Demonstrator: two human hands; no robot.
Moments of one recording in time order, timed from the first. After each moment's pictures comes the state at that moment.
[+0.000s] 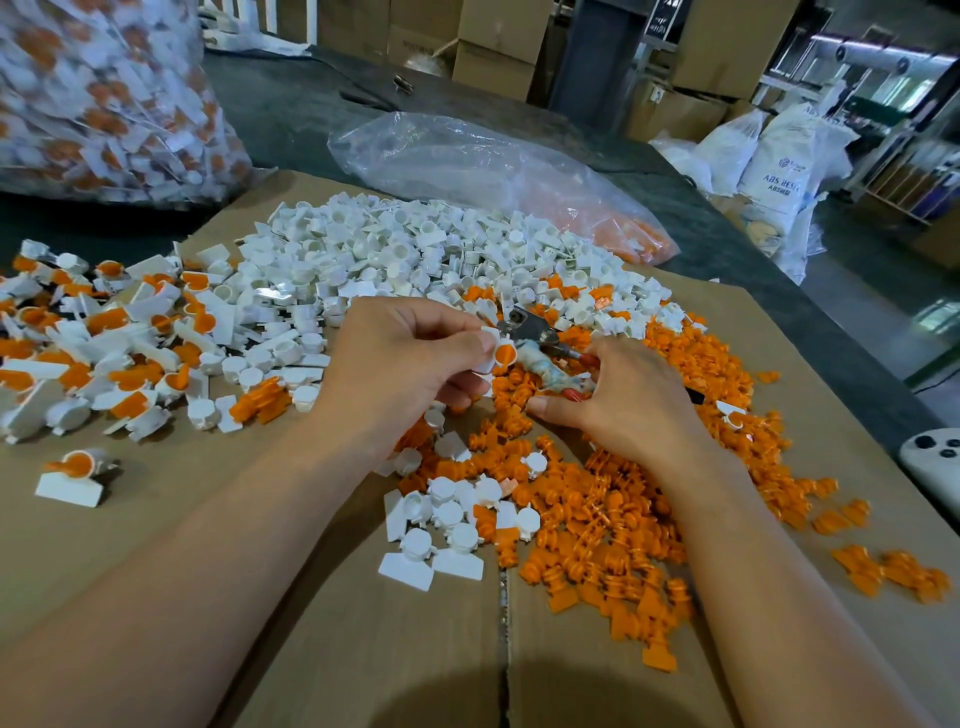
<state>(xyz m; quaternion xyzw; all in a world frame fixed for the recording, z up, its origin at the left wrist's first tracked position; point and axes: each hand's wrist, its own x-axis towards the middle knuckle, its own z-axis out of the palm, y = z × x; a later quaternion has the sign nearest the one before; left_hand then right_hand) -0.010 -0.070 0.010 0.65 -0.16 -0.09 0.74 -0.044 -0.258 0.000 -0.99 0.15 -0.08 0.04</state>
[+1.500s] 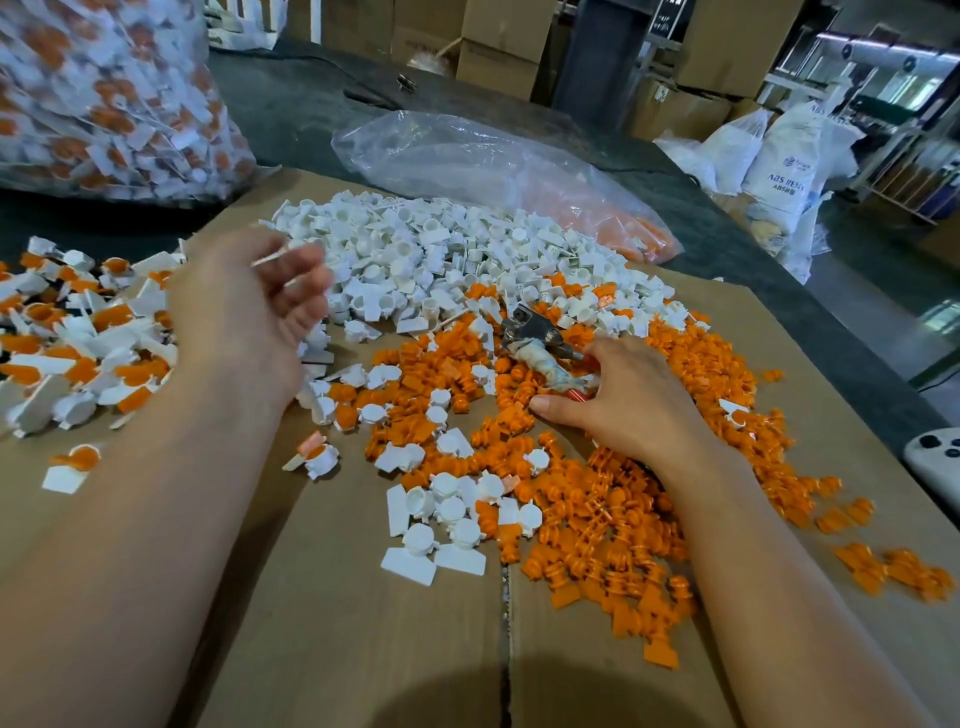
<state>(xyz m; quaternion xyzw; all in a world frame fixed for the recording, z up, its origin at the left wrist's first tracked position) 0.038 -0.025 0.008 0.49 0.12 0.04 0.86 -0.046 -0.258 0.000 -0.99 0.14 -0.04 0.05</state>
